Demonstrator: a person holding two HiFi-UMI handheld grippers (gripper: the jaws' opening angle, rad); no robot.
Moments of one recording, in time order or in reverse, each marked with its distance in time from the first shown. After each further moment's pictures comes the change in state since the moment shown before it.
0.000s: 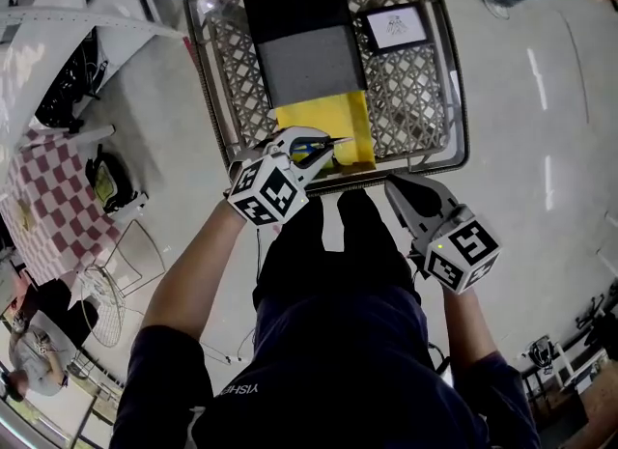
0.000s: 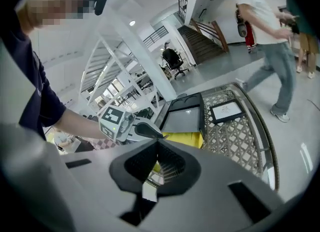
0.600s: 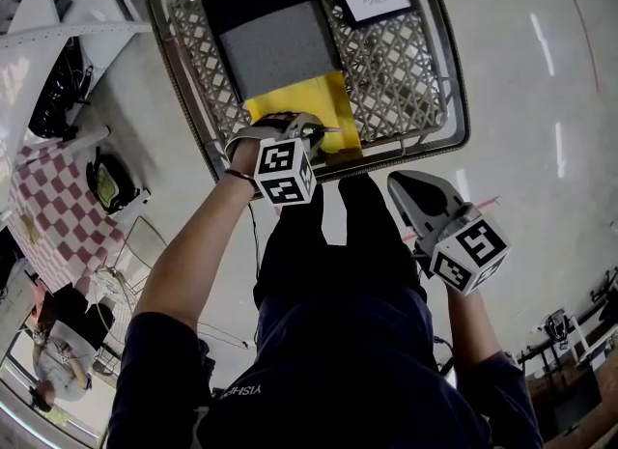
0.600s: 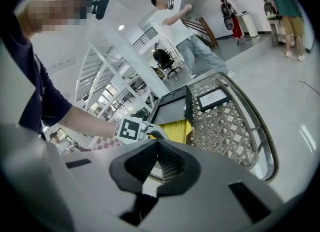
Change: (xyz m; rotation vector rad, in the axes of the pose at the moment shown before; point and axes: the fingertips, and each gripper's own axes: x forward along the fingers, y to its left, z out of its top) left arm 0.090 -0.021 -0.069 0.280 0.404 -0.144; right arm -0.019 -0.039 -0.039 0.119 -0.012 -0.012
